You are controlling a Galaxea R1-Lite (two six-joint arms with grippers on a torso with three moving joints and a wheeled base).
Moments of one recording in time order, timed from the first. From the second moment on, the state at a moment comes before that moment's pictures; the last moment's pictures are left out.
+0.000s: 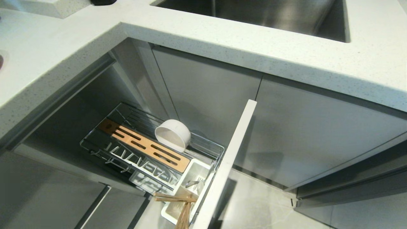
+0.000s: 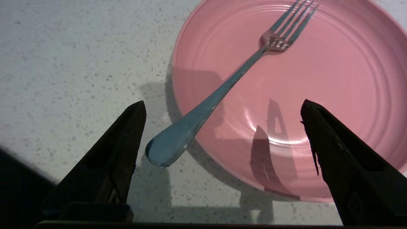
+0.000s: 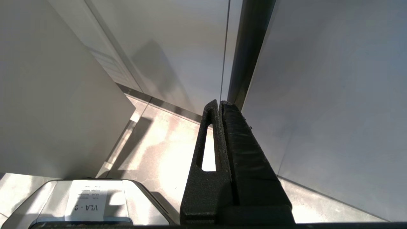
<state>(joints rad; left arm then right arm) 1.32 1.63 -1.69 0.42 -1.28 0.38 0.00 0.00 0.00 0.00 0.00 0.02</state>
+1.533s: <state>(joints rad) 1.05 1.47 -1.88 0.73 -0.62 -0.56 0.00 0.00 0.00 0.00 0.00 0.02</state>
